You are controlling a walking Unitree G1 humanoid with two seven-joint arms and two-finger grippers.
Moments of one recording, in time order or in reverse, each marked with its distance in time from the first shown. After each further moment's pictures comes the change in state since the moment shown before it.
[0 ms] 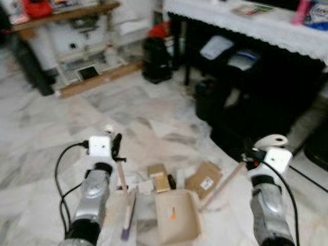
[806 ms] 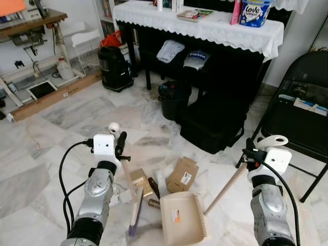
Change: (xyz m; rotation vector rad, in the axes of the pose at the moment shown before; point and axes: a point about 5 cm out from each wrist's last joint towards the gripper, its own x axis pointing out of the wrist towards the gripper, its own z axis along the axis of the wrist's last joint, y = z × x) left arm 0.000 0.006 0.002 -0.002 -0.009 0.012; right arm 0.001 0.009 0.000 -0.002 -0.010 0.022
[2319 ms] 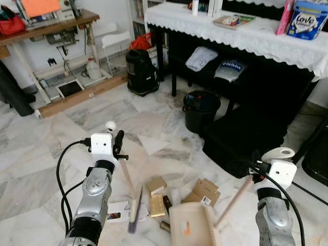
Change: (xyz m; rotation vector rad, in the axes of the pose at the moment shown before) left arm 0.001 0.004 0.002 0.008 -0.010 0.015; right arm -0.030 -0.019 -0.014 -0.064 0.041 -0.086
